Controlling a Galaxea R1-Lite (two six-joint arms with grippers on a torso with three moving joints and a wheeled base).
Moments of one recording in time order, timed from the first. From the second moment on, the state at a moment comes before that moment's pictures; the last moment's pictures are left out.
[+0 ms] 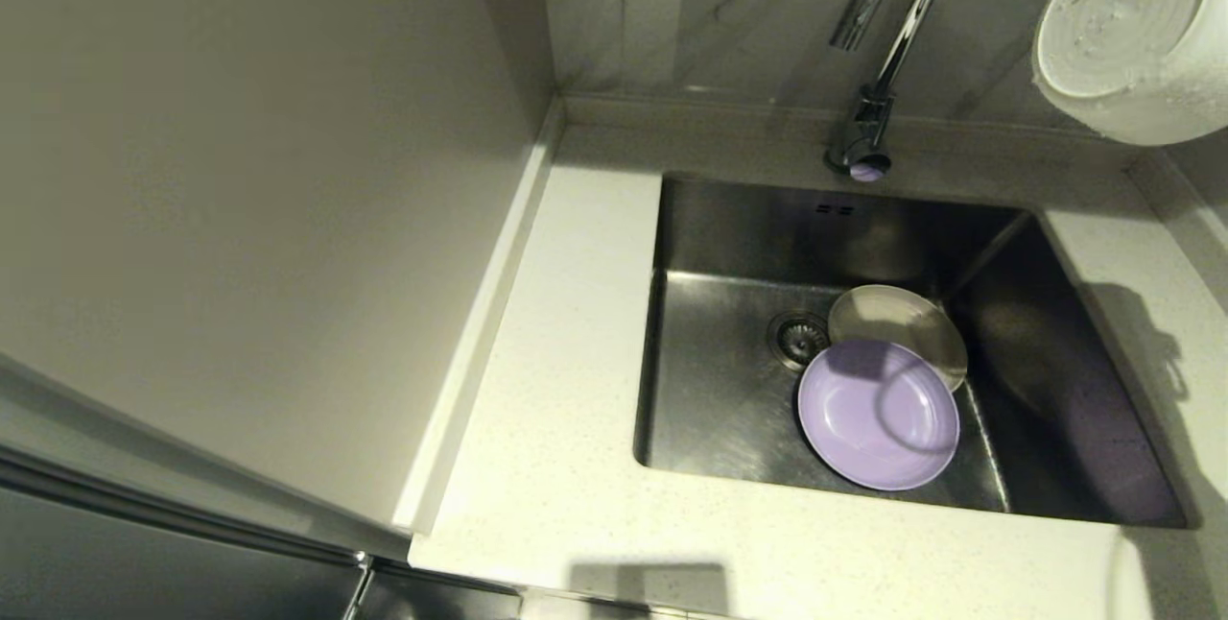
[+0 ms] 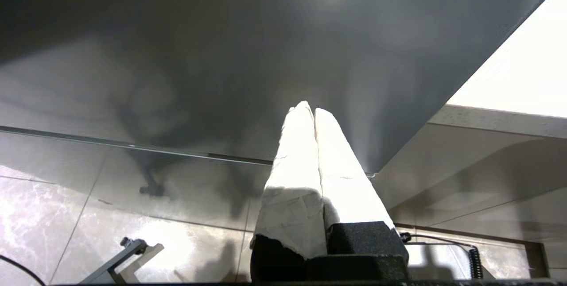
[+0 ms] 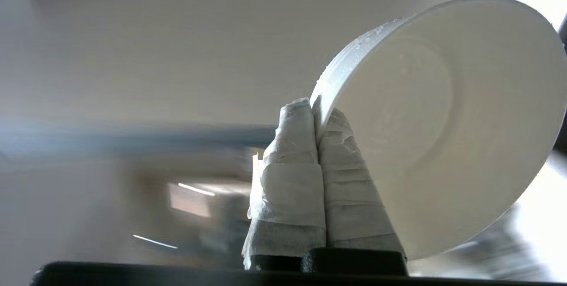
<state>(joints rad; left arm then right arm) 0.00 0.00 0.00 0.00 0.02 -0.02 -0.34 1.65 -1.57 -1.01 1.52 2.04</state>
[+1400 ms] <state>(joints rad) 0.00 0.00 0.00 0.00 0.02 -0.02 -0.24 1.69 -1.56 0.30 1.38 1.81</state>
